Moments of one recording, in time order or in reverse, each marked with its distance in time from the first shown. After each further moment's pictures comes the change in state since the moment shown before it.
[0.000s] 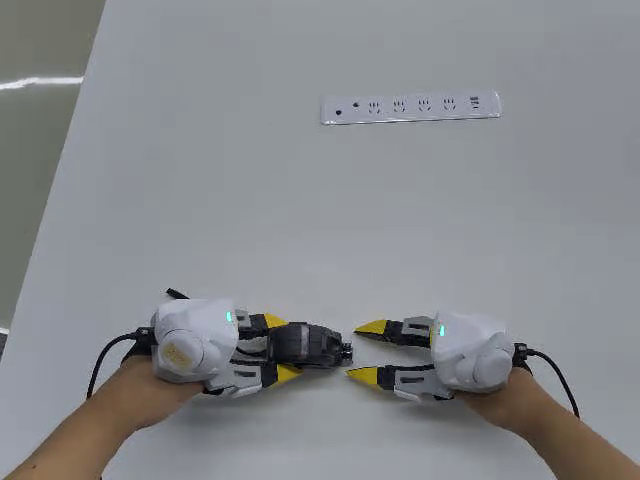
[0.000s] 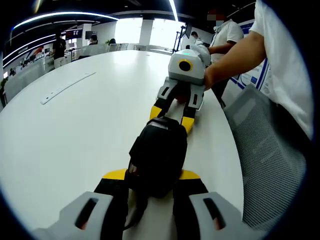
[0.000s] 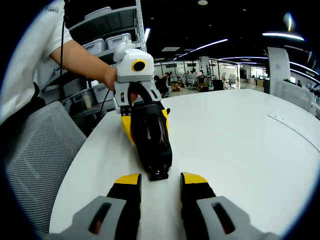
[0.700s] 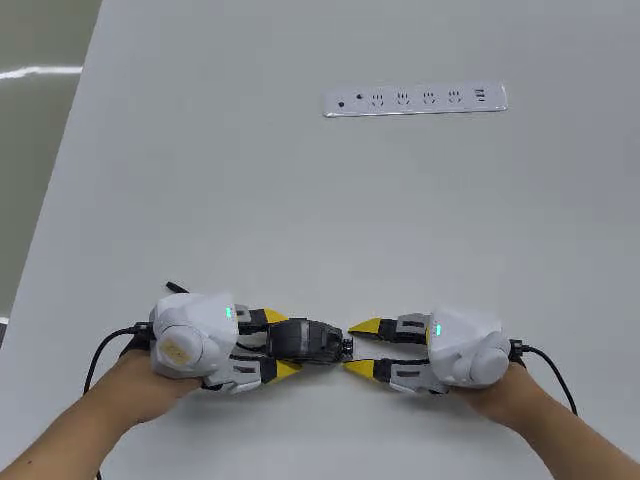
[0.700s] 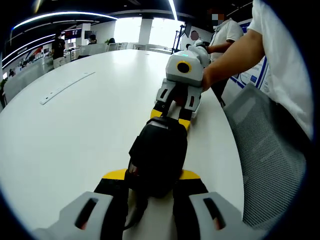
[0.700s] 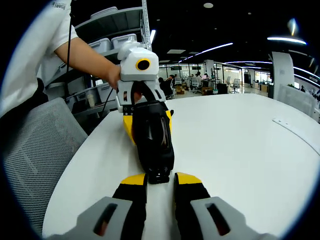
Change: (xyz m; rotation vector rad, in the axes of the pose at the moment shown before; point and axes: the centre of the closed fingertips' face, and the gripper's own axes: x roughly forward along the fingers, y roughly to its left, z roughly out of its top) left arm 0.001 0.000 0.000 0.007 0.008 -0.001; right arm 0.008 0.001 -0.001 -0.038 -0.020 0.030
